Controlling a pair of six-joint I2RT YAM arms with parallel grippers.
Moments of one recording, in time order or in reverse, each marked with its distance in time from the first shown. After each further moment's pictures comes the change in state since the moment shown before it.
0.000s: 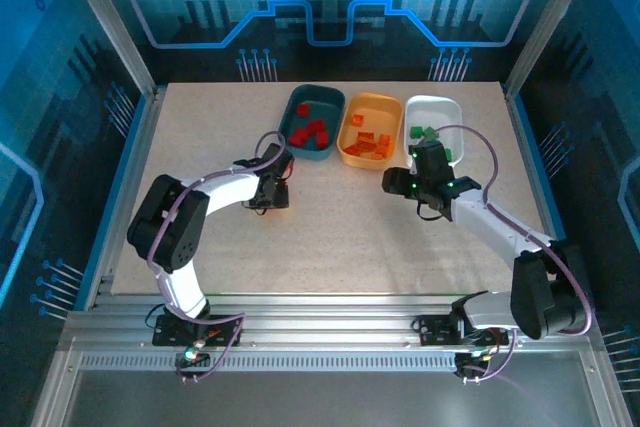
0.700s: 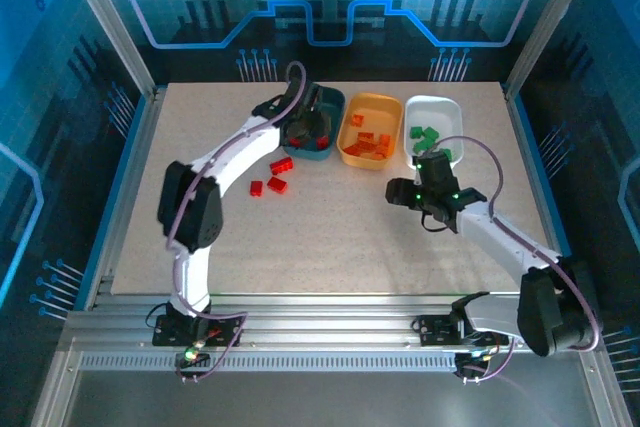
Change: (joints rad) left arm -0.034 0.260 0.765 -0.077 0.081 0.039; right arm 0.000 -0.101 -0.097 -0.022 -0.008 0.005
